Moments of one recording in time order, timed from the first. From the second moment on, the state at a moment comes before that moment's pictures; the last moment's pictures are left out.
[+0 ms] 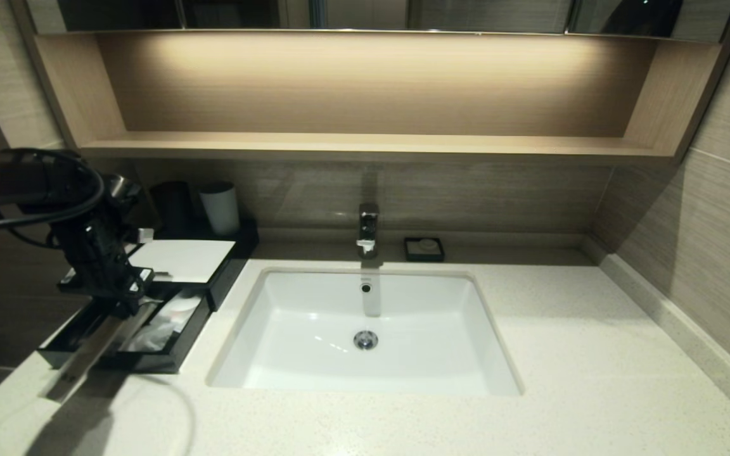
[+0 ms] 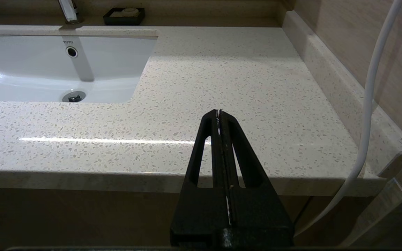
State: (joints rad) left arm 0.14 2.22 -1.93 1.05 0.14 0.13; right arm 0.00 0.00 0.00 0.00 0.00 0.00
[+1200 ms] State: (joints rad) left arm 0.10 2.25 -1.93 0.98 0.14 0.08; right arm 0.00 0.00 0.00 0.00 0.00 0.00
